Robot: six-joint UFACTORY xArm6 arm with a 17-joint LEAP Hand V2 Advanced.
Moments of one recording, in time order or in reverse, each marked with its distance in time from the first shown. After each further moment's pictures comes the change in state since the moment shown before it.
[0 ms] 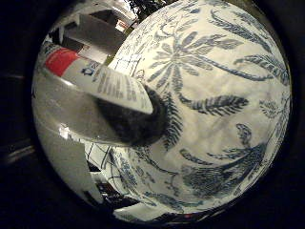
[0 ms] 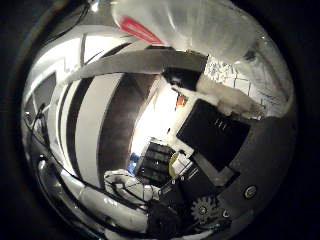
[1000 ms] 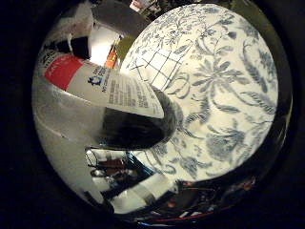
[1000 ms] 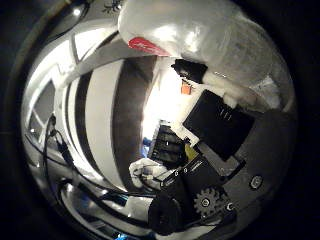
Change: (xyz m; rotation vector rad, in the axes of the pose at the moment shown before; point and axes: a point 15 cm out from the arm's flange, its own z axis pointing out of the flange) arm -0.123 -0.037 -0.051 -0.396 0.053 -0.063
